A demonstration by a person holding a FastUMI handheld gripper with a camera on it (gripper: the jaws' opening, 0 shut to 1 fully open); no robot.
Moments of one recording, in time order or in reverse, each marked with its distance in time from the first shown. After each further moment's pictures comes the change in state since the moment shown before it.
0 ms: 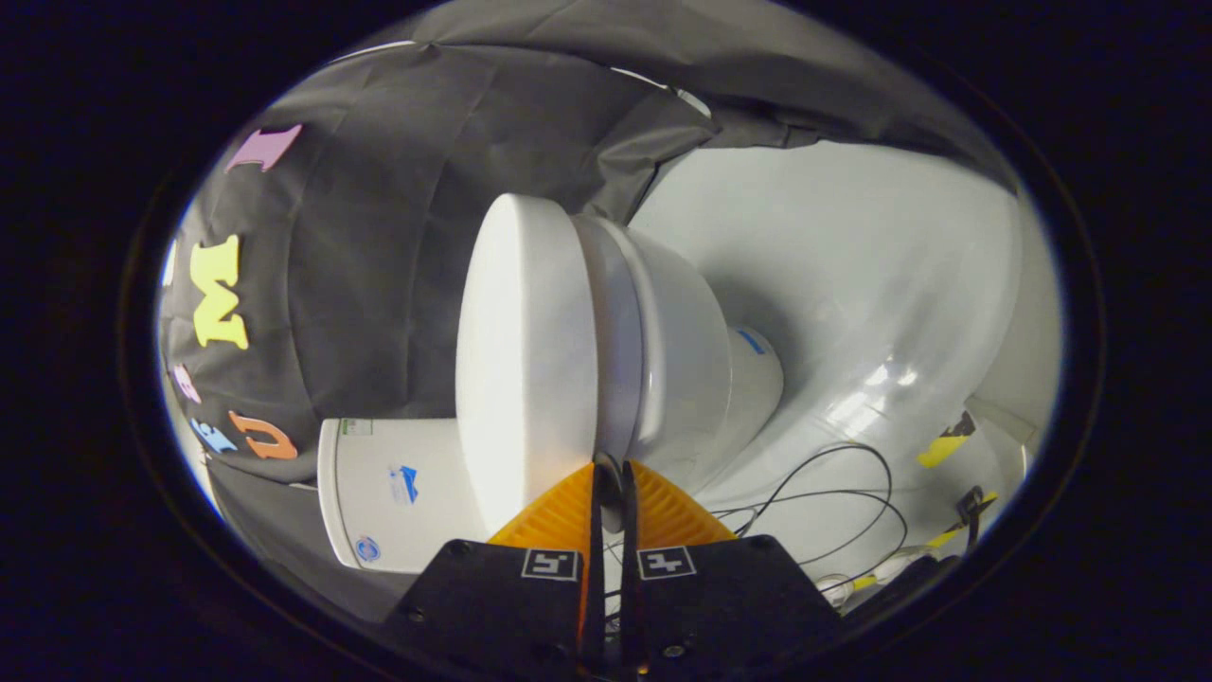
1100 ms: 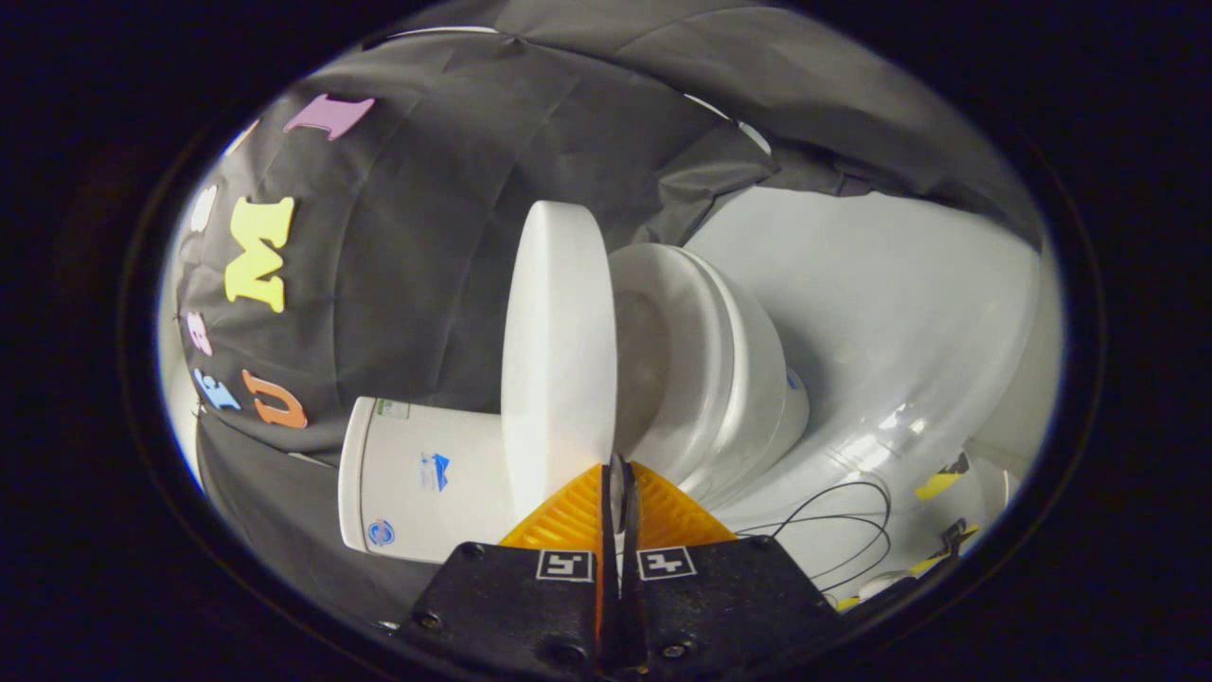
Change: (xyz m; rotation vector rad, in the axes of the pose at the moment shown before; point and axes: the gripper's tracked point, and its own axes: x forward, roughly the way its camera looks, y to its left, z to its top) arm -0.035 0.051 0.002 -0.150 -0.062 0.068
